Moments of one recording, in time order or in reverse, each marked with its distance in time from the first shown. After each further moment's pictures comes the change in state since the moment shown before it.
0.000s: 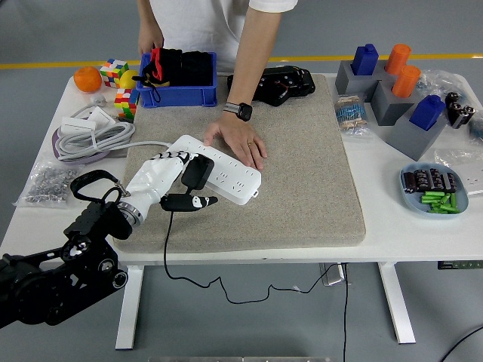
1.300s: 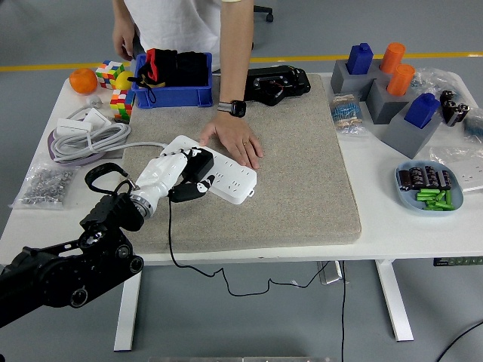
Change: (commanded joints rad) left arm -0.043 -0.083 -0.040 0.132 -0.075 -0.019 0.008; right arm 0.000 -0.003 -0.016 0.000 0.006 -0.003 0.004
